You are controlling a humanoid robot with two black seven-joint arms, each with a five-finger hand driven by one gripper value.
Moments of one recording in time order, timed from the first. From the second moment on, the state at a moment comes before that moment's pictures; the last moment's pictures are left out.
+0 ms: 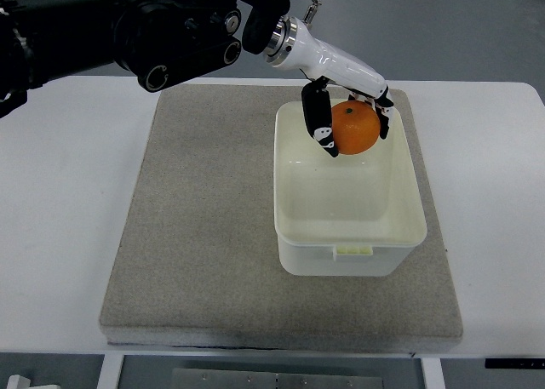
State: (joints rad) left arm -1.77 0.09 0.40 -0.77 1.01 -0.35 -0.61; right arm 0.05 0.00 -0.04 0.22 0.08 -0.21 0.10
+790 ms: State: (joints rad) left arm -1.76 0.11 0.37 -0.79 1.01 -0.37 -0.61; right arm 0.05 0.00 -0.04 0.23 0.08 -0.21 0.10
